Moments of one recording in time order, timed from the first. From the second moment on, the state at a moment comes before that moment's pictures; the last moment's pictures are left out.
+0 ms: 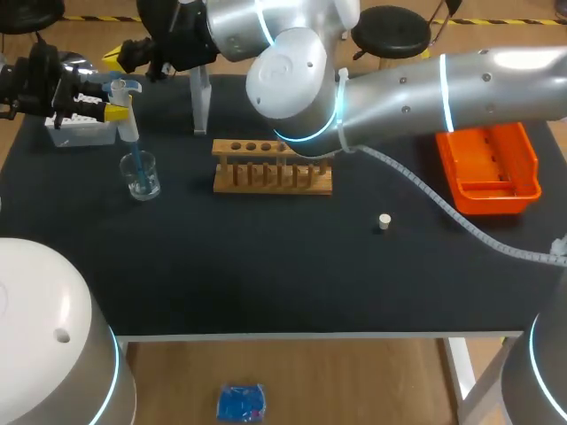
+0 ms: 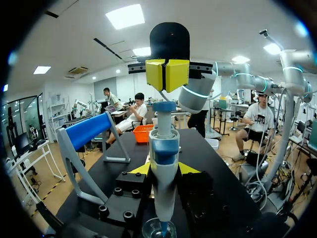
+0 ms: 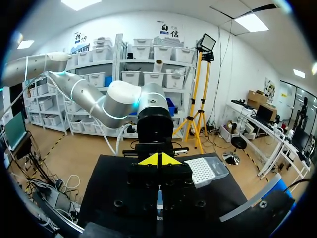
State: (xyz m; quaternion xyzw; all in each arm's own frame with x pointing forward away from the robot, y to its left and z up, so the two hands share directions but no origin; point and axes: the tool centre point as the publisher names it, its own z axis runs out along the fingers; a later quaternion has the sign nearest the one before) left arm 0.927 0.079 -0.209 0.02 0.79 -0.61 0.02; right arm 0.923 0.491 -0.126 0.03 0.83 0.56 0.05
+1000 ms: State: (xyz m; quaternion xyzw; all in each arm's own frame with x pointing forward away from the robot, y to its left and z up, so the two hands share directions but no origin) left arm 0.927 0.079 -0.209 0.02 0.79 -0.61 0.02; right arm 0.924 0.487 -0.134 0.03 0.84 0.54 0.05
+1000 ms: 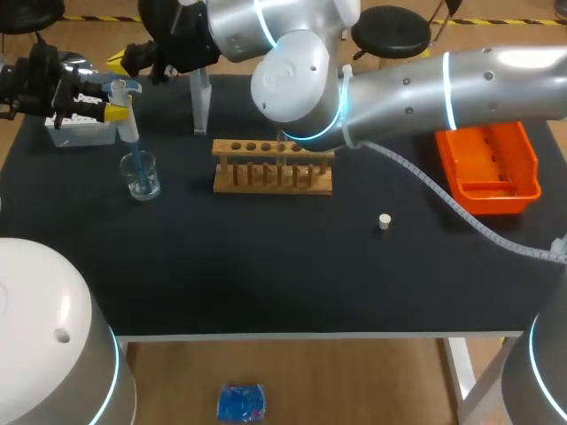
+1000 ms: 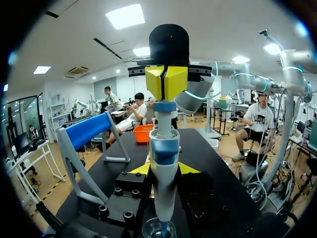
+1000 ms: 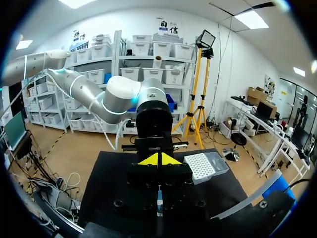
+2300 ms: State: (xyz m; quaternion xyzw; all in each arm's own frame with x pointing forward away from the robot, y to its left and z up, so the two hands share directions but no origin) left arm 0.927 0.079 -0.213 0.02 0.79 -0.62 0.02; right arm 0.927 0.494 -0.140 0.03 0.84 0.53 0.04
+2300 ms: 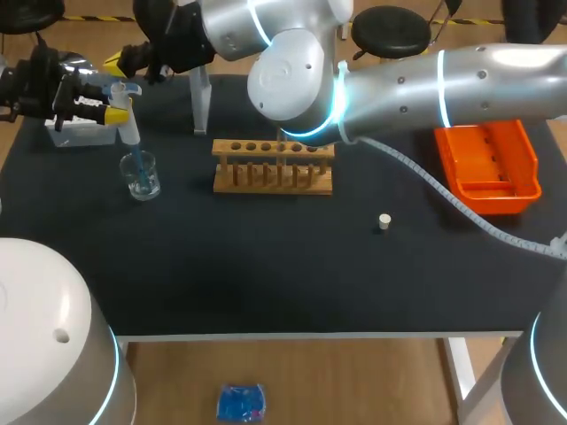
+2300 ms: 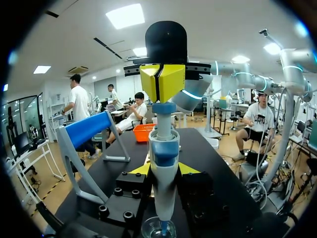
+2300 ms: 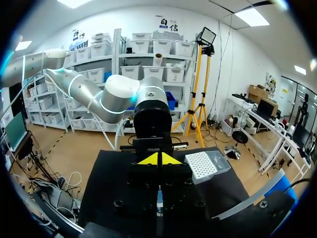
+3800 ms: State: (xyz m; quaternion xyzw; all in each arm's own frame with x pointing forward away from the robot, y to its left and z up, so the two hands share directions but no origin) left arm 0.927 0.080 -0.212 0.02 0.79 -0.62 0.02; right arm 0.925 0.493 -0.146 0.04 0.84 0.54 0.04
